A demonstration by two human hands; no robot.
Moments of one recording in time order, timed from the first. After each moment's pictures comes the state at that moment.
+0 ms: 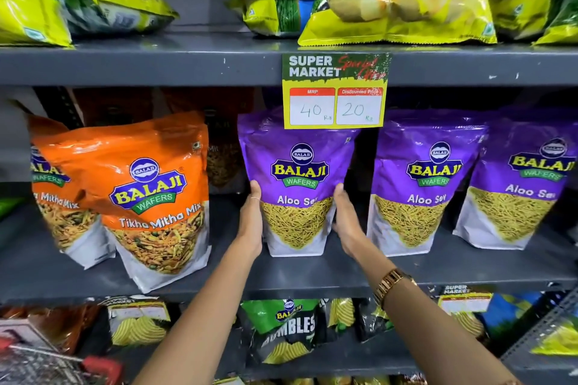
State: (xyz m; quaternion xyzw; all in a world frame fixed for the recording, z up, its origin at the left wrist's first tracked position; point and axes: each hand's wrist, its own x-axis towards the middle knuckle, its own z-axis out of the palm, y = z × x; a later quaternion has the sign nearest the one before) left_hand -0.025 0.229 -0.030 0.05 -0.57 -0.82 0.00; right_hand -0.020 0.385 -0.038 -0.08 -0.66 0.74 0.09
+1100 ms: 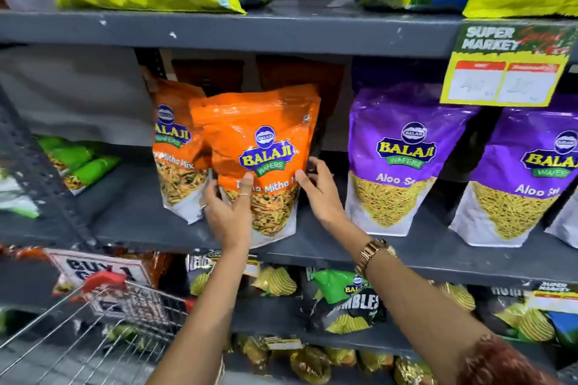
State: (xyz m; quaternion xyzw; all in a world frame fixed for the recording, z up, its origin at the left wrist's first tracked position) left_hand 0.038 0.054 -0.033 0.19 -0.67 -0.64 0.32; right_hand -0.017 0.199 -0.037 0.13 -0.78 0.61 0.10
